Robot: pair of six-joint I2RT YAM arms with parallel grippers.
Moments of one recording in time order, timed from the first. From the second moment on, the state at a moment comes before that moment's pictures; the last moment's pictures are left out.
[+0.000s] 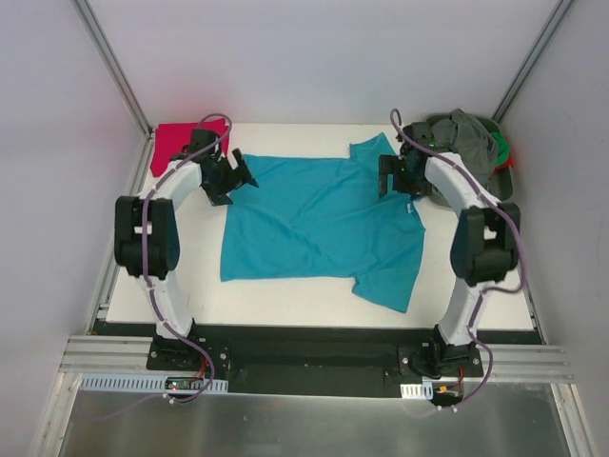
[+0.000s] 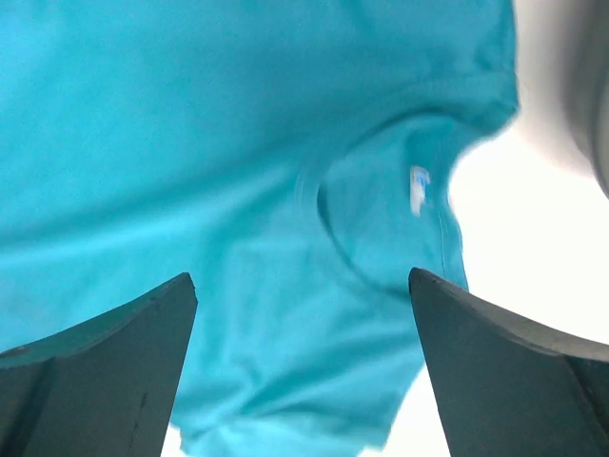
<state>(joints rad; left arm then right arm) -0.08 1.98 1.48 -0.54 0.31 -0.62 0.18 1.99 1.65 -0.81 -0.03 0.17</state>
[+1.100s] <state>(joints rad) -0.07 1.01 0.44 -0.54 0.11 -0.85 0.24 0.33 0.42 -0.67 0.11 0.61</state>
